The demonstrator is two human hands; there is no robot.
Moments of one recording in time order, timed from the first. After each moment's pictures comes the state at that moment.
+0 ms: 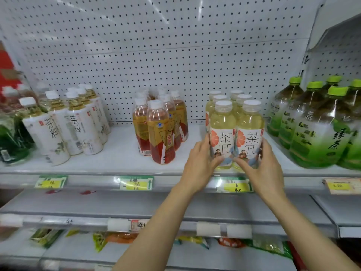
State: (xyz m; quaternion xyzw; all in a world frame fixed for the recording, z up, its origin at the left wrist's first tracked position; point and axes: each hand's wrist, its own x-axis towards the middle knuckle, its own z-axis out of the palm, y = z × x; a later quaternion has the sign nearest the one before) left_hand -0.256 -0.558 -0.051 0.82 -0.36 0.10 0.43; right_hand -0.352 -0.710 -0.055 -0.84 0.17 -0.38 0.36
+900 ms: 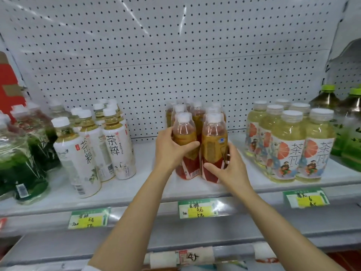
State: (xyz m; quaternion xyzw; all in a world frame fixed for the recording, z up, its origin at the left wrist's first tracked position) left_hand -0.100 -0.380 0.008 0.77 -0.26 0.13 0.57; right_hand -0.217 -0.528 -0.041 -0.82 0.14 -0.35 0.43
